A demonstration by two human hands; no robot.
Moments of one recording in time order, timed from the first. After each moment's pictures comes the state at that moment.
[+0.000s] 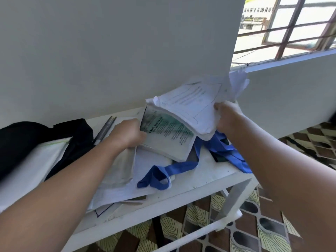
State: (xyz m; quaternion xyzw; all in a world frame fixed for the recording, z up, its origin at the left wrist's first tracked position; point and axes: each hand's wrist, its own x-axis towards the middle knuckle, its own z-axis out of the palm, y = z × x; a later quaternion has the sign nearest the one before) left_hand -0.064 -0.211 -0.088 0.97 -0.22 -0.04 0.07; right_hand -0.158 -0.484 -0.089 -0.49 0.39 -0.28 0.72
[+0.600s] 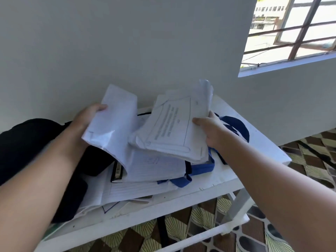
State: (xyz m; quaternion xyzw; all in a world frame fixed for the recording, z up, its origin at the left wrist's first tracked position) left_hand -0.035 -0.127 -0.045 0.77 0.03 -0.11 0.63; right_hand -0.148 -0.430 -0.120 -0.61 0.29 -0.12 0.73
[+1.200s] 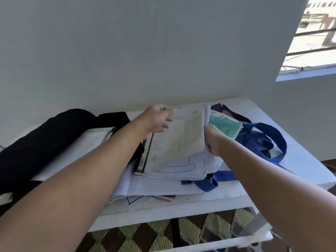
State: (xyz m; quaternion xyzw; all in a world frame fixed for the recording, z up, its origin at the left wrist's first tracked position) left_hand -0.048 -0.185 -0.066 0.84 -0.11 -0.16 0.50; right_hand -0.099 -0.371 -0.143 -0.69 0.32 0.06 0.65
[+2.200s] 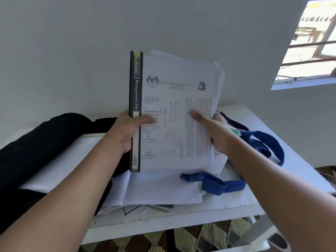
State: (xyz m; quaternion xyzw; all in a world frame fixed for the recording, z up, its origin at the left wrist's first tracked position) left_hand -0.058 -0.128 -0.061 0.68 -0.06 -0.12 0.72; right_hand -0.114 -0.384 -0.098 -0.67 0.09 -0.09 0.73
